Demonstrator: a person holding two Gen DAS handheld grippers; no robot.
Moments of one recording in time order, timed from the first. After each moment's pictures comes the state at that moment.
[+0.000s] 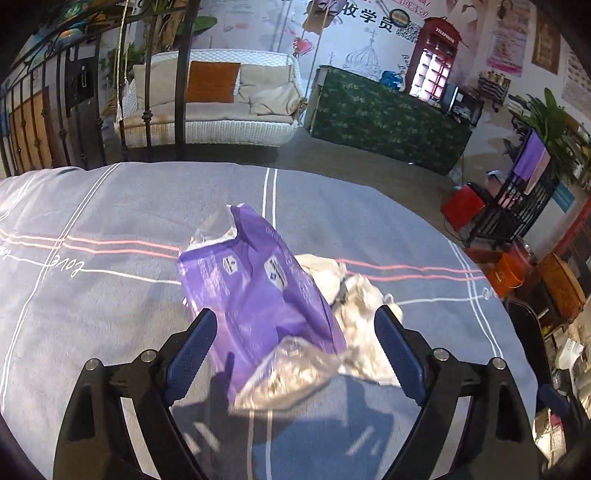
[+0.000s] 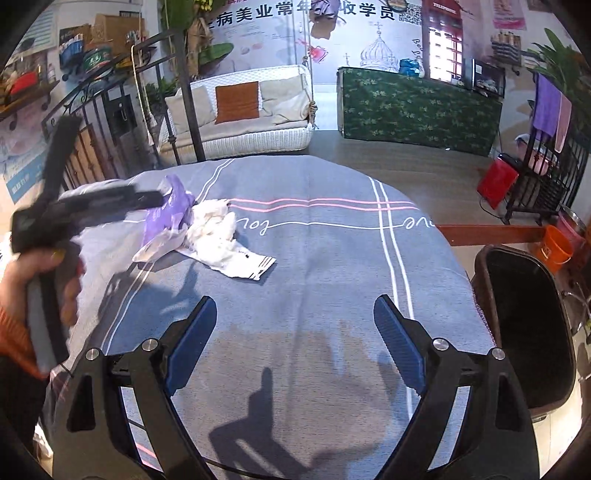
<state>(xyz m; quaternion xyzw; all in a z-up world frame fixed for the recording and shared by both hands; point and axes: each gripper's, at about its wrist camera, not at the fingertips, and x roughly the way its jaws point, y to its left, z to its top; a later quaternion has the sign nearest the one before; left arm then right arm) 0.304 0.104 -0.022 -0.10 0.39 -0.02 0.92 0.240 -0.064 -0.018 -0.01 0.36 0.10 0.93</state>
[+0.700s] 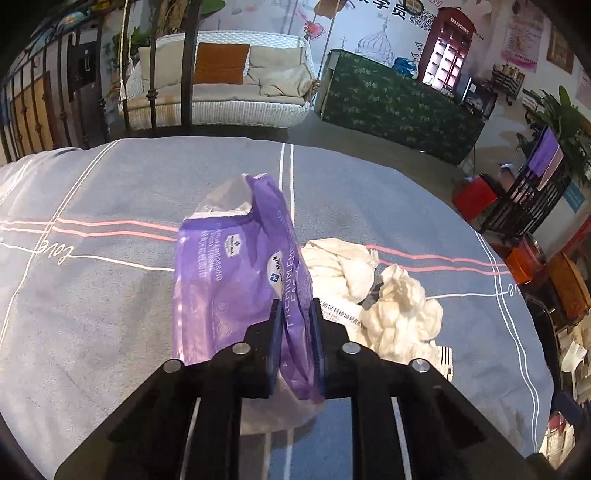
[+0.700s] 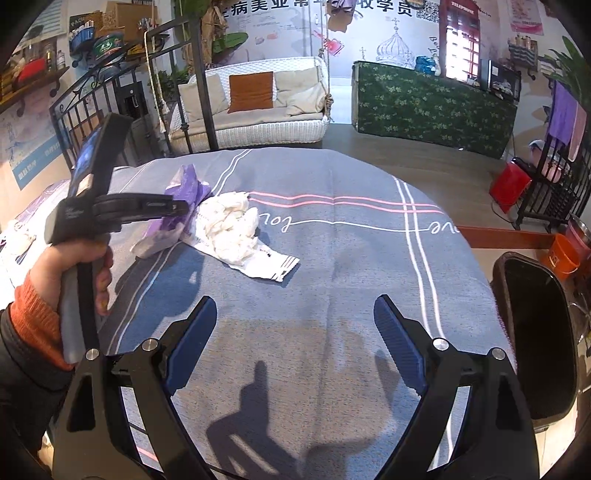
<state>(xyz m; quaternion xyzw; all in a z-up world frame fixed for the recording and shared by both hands) 0.305 0.119 -0.044 -0.11 0.41 -0.01 0.90 0.258 -0.041 -0.019 -0.02 0.38 0.13 0.92</state>
